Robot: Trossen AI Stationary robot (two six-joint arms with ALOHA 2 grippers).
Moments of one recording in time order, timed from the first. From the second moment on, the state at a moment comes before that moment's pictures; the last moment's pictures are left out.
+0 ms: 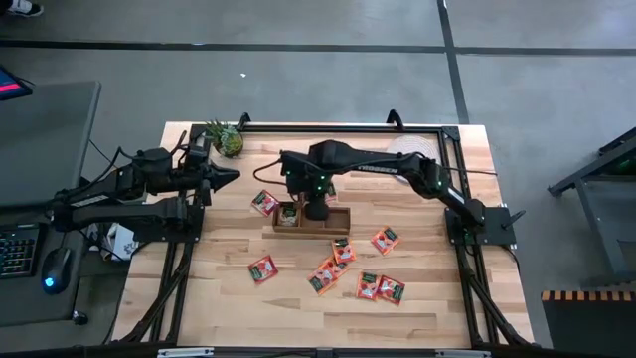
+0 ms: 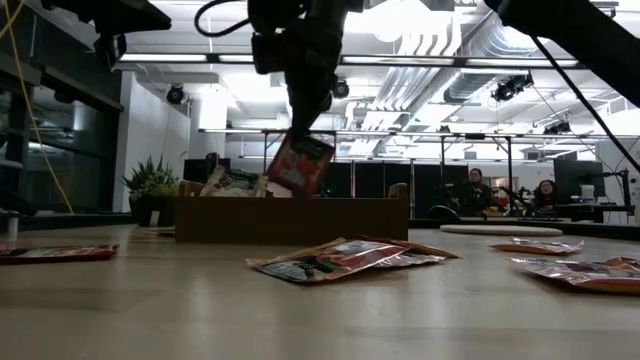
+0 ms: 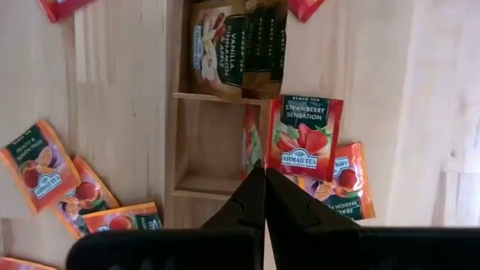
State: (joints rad) left arm 0.19 0.37 0.66 -0.47 -0.06 -0.55; right arm -0.12 2.32 2.34 -1.32 -0.10 -0.14
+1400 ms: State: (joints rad) left arm 0.19 0.37 0.66 -0.47 -0.03 -0.55; right arm -0.09 2.39 2.34 -1.30 -0.11 -0.14
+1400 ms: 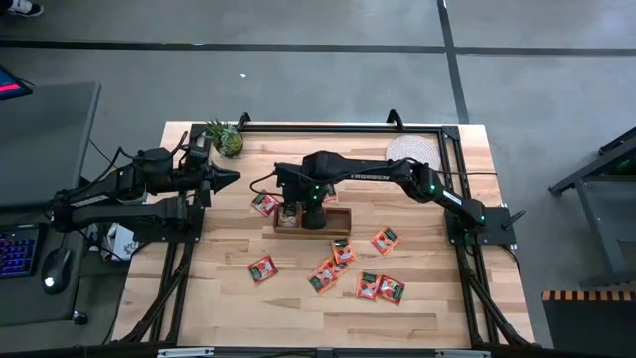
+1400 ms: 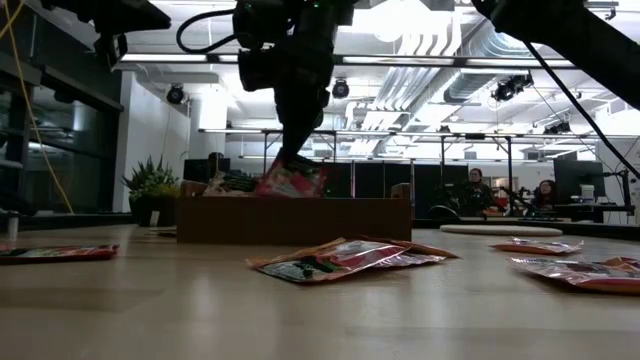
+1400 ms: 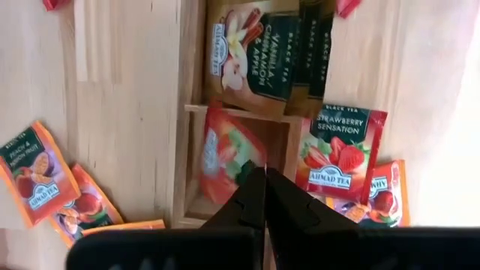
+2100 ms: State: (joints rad) left arm 0.19 0.37 0.66 -0.47 -0.02 -0.55; right arm -0.09 2.39 2.34 -1.34 -0.07 -0.16
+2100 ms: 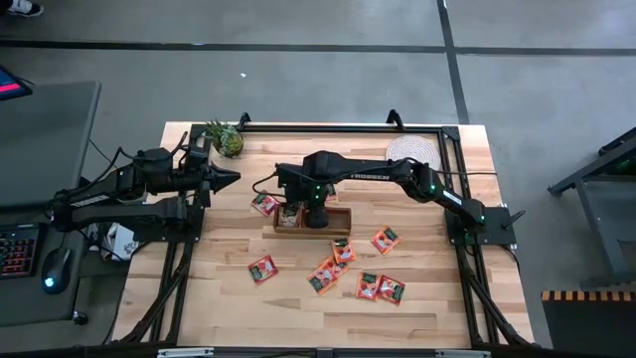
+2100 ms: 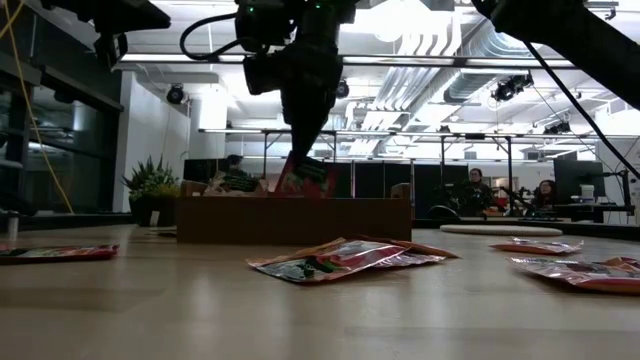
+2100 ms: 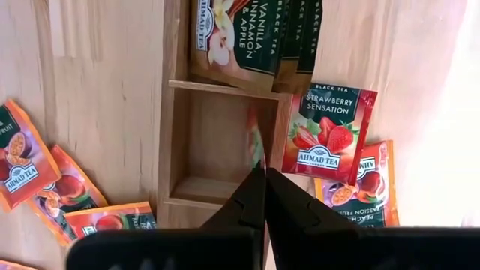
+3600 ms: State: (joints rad) left arm 0.19 0.37 0.66 -0.47 -0.02 -0.55; right arm -0.08 2.39 2.34 -1.33 -0.03 -0.18
